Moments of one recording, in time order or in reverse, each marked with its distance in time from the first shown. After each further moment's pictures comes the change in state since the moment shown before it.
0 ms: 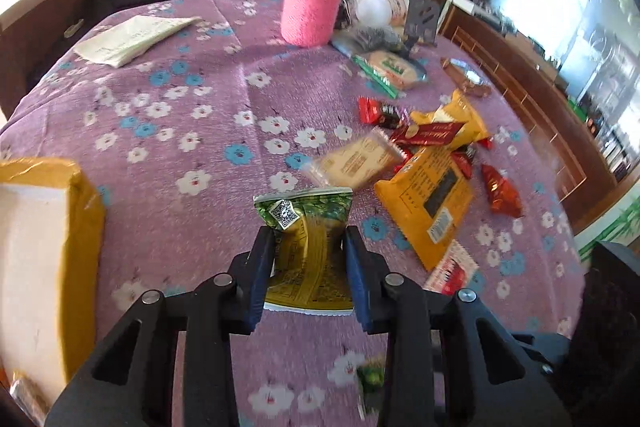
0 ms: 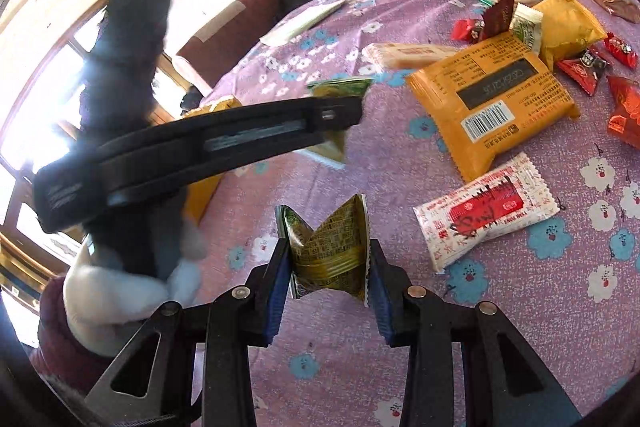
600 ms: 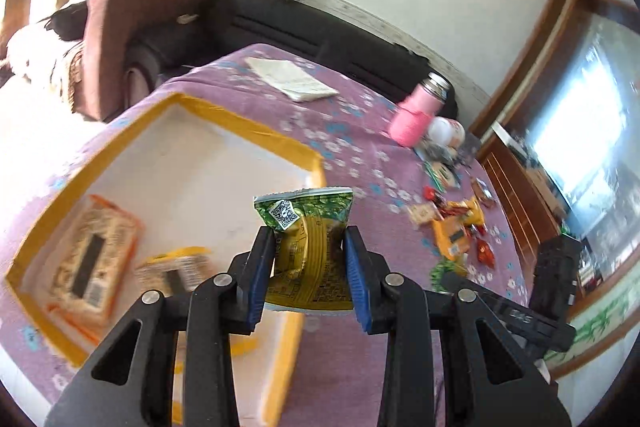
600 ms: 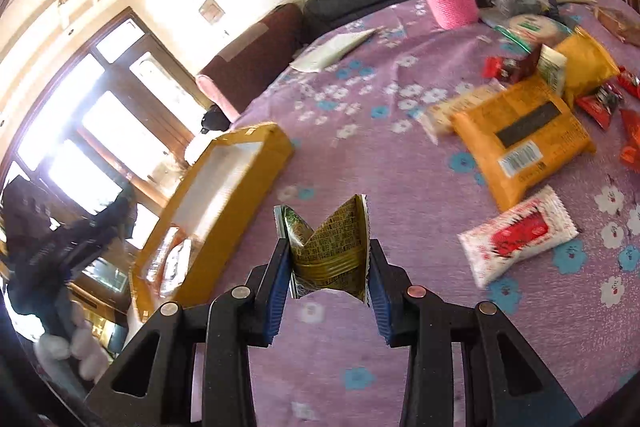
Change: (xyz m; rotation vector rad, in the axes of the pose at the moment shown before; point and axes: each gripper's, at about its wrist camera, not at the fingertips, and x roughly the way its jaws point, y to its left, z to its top) left arm -0.179 0.139 -0.099 -0.384 -0.280 0.057; right arm -0.014 0.051 0.008 -0.040 -0.071 0.072
